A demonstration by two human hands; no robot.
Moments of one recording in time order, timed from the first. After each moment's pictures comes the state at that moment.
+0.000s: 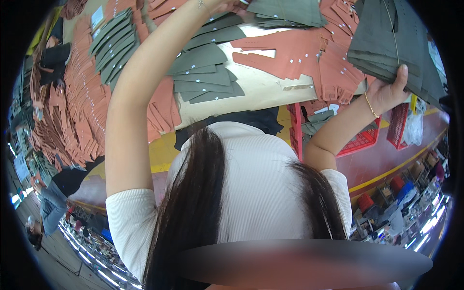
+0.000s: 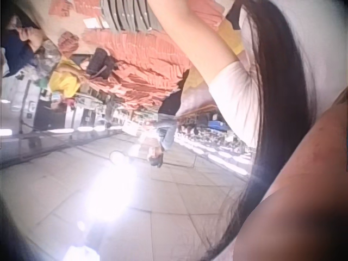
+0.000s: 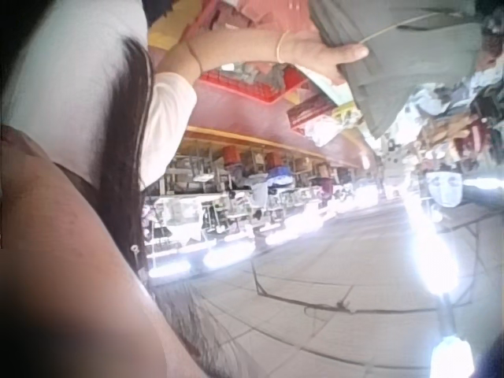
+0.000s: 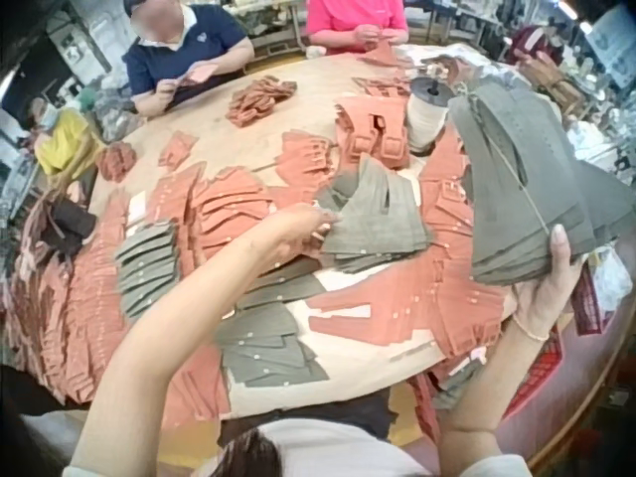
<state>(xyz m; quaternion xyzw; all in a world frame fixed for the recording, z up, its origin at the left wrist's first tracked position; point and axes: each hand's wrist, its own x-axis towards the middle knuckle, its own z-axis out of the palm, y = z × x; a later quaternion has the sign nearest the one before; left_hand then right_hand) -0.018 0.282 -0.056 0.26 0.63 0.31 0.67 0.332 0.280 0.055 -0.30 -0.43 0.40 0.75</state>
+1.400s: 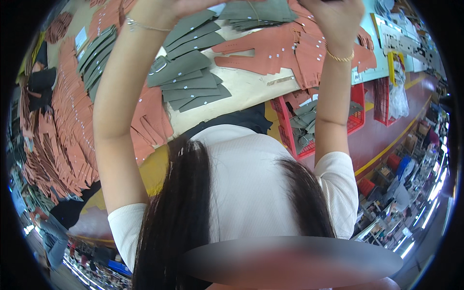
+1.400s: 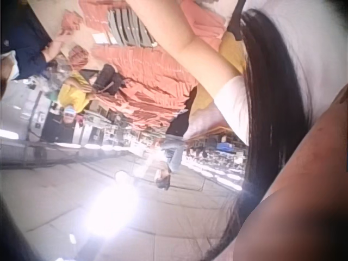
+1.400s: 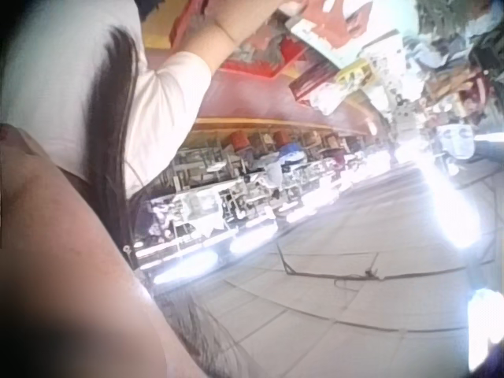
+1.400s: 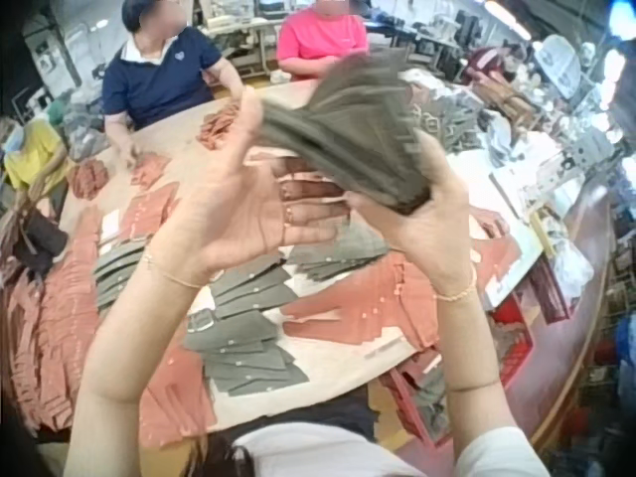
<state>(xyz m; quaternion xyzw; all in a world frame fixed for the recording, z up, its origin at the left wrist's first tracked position) 0.002 0.215 0.128 0.36 0.17 0.48 0.78 0.216 0.265 0.119 -0.26 -0.80 0.17 0.52</state>
